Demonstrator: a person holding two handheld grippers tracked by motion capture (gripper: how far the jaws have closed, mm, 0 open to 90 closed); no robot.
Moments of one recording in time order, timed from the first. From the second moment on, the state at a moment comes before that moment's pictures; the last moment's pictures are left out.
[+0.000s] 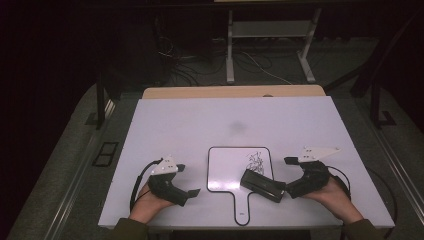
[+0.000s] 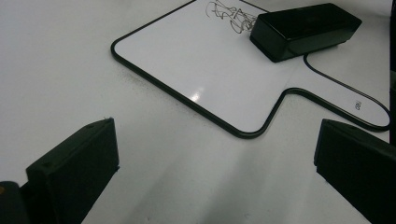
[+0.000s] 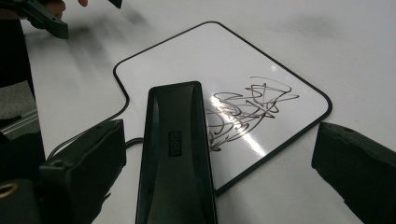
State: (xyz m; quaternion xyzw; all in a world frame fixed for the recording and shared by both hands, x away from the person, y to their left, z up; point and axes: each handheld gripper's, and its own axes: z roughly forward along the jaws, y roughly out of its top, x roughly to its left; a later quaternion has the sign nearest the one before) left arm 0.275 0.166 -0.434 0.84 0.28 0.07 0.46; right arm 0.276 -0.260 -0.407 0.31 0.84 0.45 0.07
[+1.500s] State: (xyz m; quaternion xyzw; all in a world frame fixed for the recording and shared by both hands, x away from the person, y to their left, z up) left arm 0.275 0.168 -0.434 0.84 0.28 0.07 0.47; right arm 0.296 -0.202 -0.404 0.27 0.88 0.39 0.04
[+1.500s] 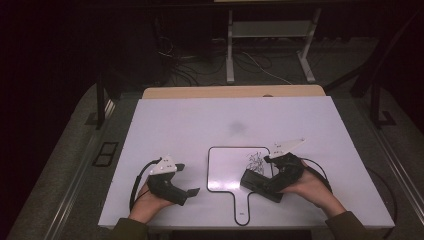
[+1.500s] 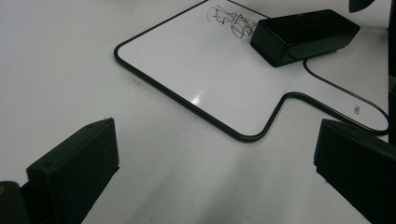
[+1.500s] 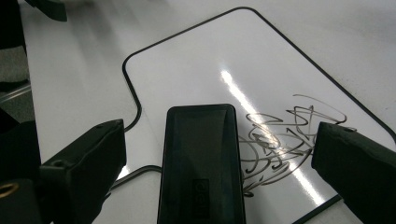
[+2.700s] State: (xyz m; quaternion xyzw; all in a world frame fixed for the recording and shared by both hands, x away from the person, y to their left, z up) left arm 0.275 0.168 -0.434 0.84 0.28 0.07 0.47; right arm 0.285 -0.189 -0.426 0.24 0.93 0.28 0.06
